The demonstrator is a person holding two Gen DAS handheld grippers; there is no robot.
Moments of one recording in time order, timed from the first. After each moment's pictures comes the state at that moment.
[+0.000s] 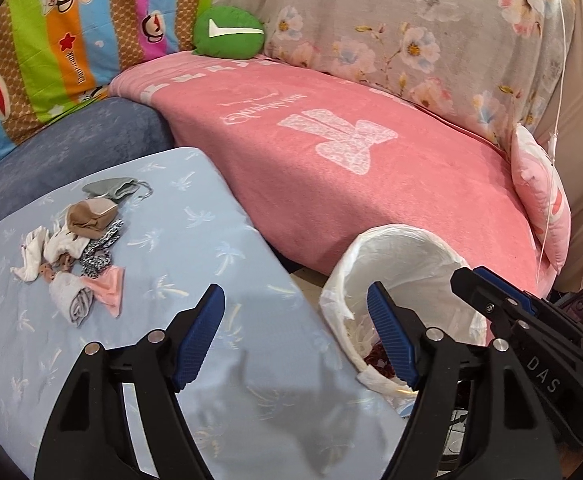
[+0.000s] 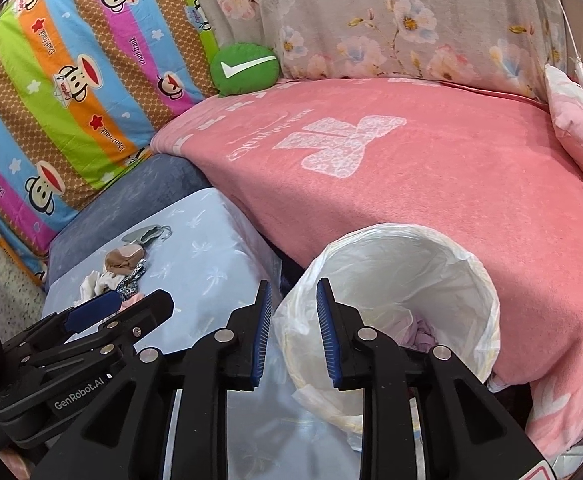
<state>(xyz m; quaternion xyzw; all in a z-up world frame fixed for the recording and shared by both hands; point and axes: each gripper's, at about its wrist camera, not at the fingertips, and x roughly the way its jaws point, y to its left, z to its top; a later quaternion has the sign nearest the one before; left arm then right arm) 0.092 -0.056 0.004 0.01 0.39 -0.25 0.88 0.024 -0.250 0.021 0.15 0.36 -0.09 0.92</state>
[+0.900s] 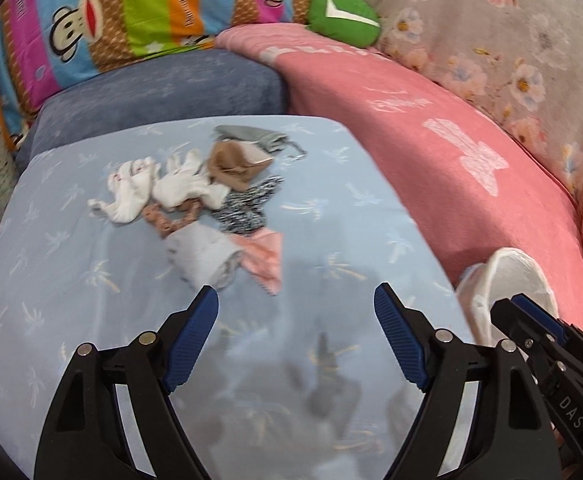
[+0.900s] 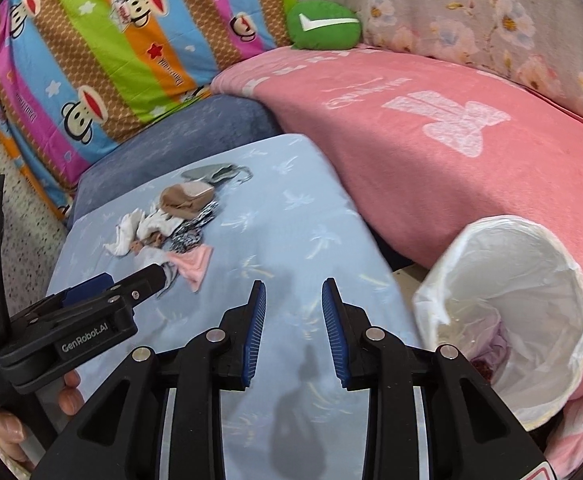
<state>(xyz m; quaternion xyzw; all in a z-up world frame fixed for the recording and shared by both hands) 0.140 0.084 -0.040 -0.05 0.44 -0.12 0.89 0.094 -0.113 -0.018 0.09 0.42 0.00 0.90</state>
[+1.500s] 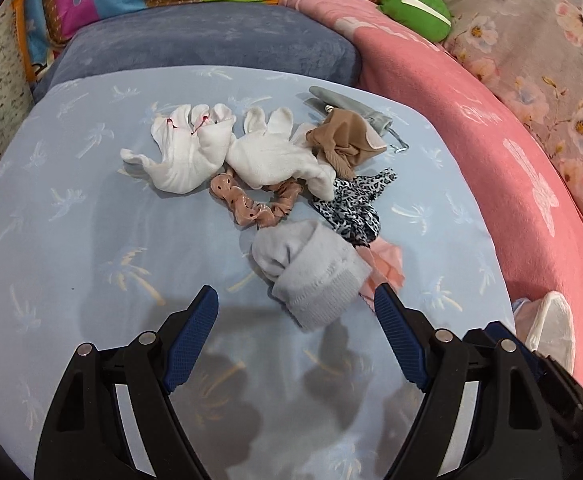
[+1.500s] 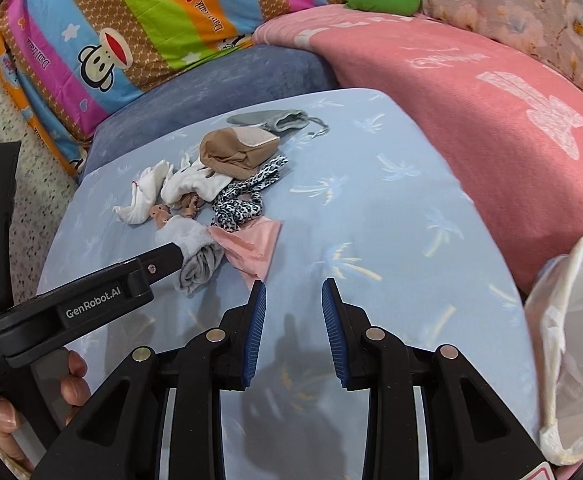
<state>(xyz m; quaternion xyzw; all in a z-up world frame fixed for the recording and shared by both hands) 0.195 0.150 -0.091 -0.12 0.50 -0.07 0.86 0.170 -0.031 -0.078 0.07 0.47 0.06 0.88</state>
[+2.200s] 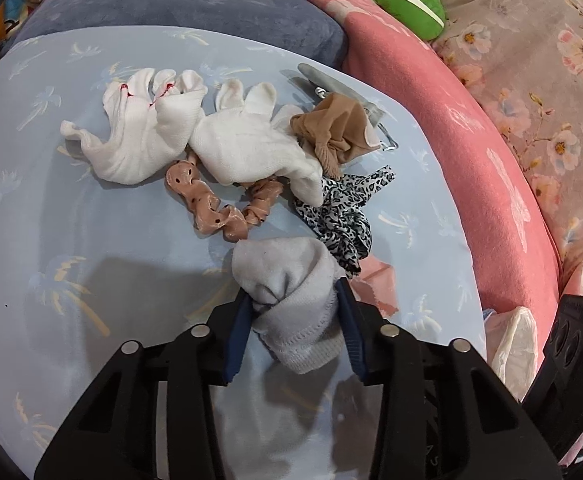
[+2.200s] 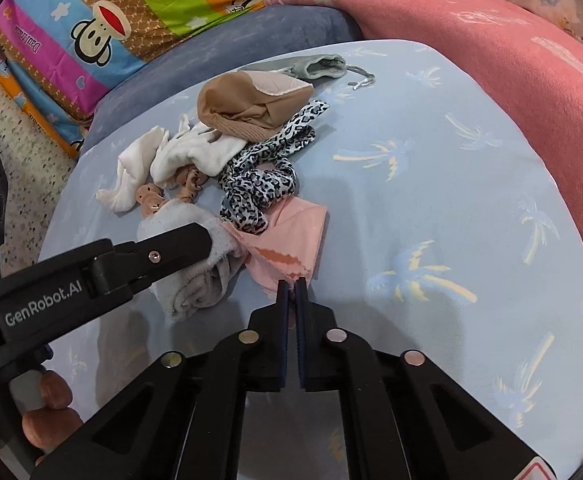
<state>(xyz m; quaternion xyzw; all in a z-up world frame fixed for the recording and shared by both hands) 0.216 0.159 -0.112 -0.19 0.52 -0.13 0.82 0.215 -0.005 -0.130 0.09 0.52 0.09 0.85</state>
